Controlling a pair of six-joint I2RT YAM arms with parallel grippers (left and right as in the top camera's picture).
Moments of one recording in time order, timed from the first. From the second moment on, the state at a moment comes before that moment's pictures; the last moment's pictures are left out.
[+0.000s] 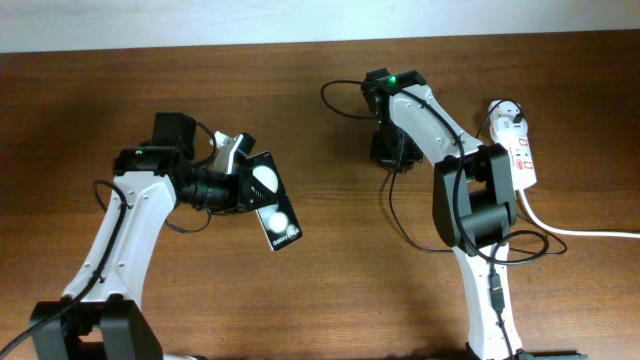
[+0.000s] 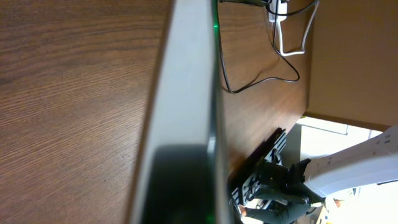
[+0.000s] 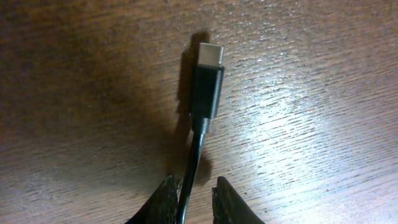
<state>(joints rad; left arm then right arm) -0.03 1.60 1.22 -1.03 0.86 0.04 0.29 2.43 2.02 -1.31 0.15 0.54</state>
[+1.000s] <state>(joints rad) -0.06 1.60 1.21 -0.63 0.96 -0.29 0.29 1.37 2.05 -1.68 -0.11 0.36</state>
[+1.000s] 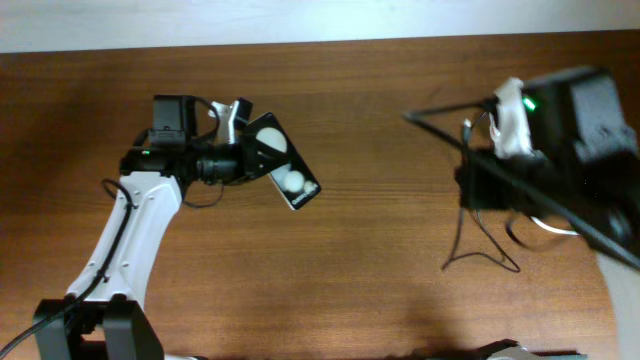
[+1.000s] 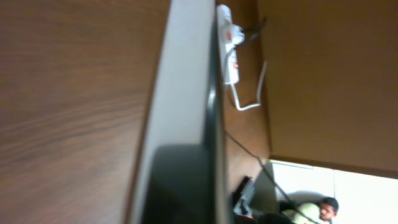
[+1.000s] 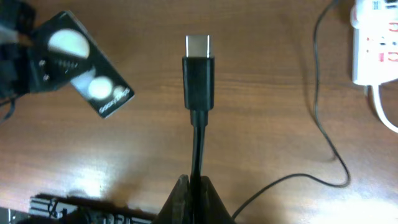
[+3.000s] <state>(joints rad) -0.10 1.89 1.21 -0.05 1.54 -0.69 0.76 1.40 1.26 -0.99 0.00 0.25</state>
